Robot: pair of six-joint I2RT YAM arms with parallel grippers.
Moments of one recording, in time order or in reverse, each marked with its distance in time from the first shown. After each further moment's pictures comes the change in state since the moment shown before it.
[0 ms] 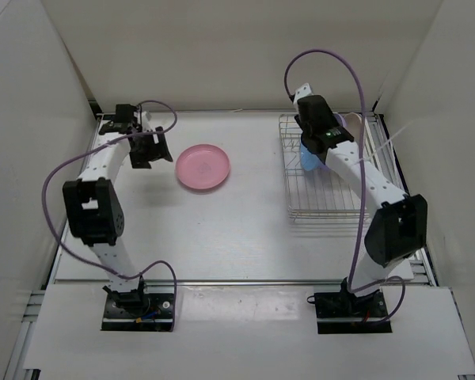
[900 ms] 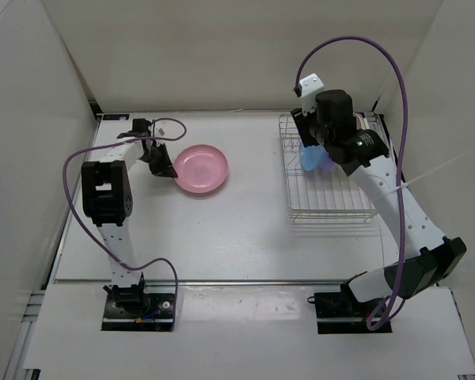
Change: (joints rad) left arm -0.017 0.175 -0.023 0.108 0.094 -0.067; right arm 0.073 -0.217 0.104 -0.246 -0.364 0.190
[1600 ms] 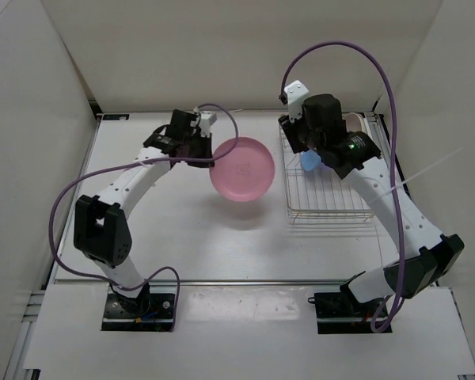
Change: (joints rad) left arm -0.429 -0.387 -0.080 0.071 -0.147 0.154; right arm 0.074 0.009 0.000 -0.024 -0.064 0.000
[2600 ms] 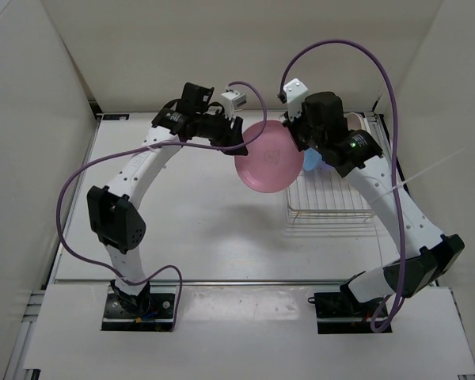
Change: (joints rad) left arm -0.039 0.142 0.395 -0.167 0.447 0.218; right arm 0.000 0.005 0.027 -0.006 -0.032 -0.021
